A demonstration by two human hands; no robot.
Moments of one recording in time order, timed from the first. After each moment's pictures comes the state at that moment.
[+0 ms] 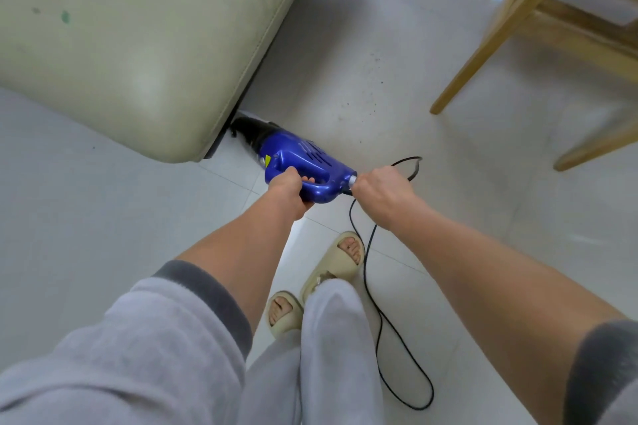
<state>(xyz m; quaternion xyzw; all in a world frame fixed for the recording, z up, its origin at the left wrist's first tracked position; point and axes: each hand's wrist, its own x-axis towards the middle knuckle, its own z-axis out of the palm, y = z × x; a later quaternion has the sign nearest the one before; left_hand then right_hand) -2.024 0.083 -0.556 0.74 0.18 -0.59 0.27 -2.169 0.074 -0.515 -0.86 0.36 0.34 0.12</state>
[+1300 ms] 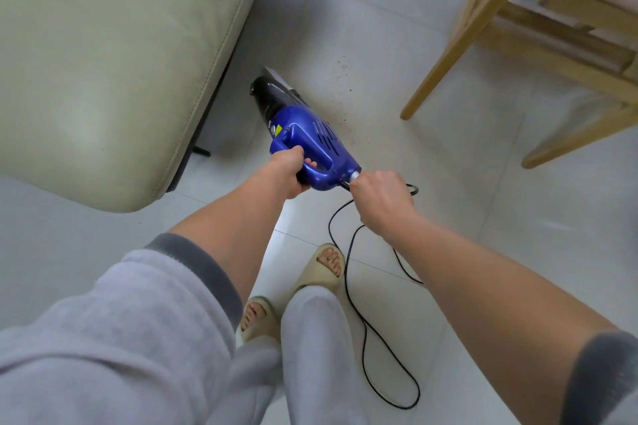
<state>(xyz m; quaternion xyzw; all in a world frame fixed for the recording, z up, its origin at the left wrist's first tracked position) -2.070 -0.012 -0.549 0.73 0.05 -0.66 0.19 -2.212 0.027 -0.515 -0.80 0.49 0.30 0.16</state>
